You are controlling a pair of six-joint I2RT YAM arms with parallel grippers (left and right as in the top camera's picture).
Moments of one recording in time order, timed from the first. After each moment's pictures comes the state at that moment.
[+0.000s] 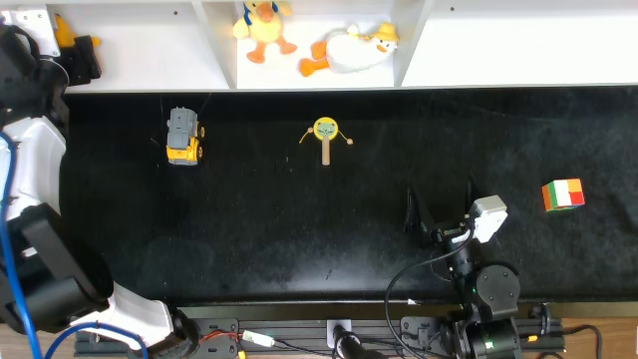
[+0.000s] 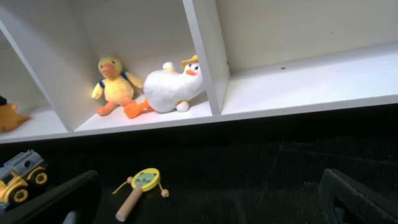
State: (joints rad) left arm 0.42 1.79 1.32 -0.05 0.17 0.16; right arm 0.19 0.01 0.02 -0.01 -0.07 0.28
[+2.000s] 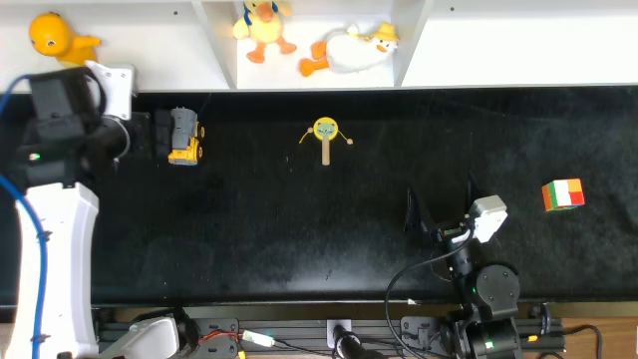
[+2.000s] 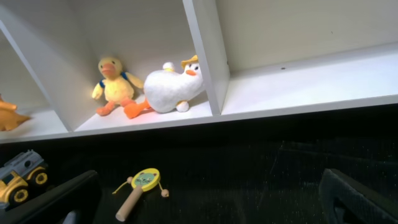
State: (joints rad) left arm 0.17 1.33 1.17 -0.80 0.12 0.18; right arm 0.19 0.01 0.02 -0.01 -0.07 0.28
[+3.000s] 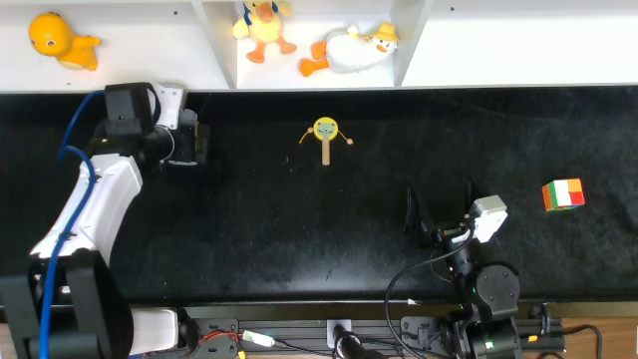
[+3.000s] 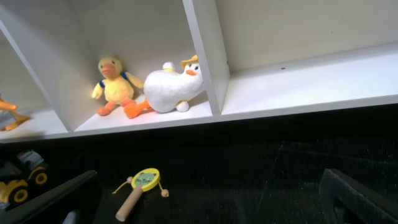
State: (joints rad) left arm 0.08 1.58 0.96 -0.42 0.13 0.16; right arm 0.19 0.01 0.02 -0.01 -0.07 0.28
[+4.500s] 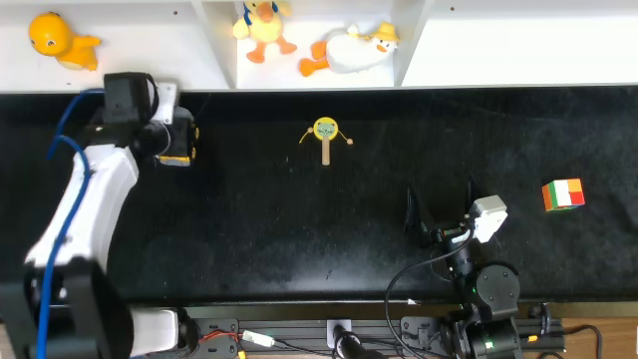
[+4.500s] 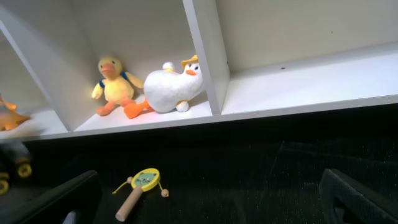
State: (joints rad) left arm 0.08 1.55 1.06 -0.58 0.05 0.11; right arm 0.19 0.01 0.02 -0.01 -0.07 0.28
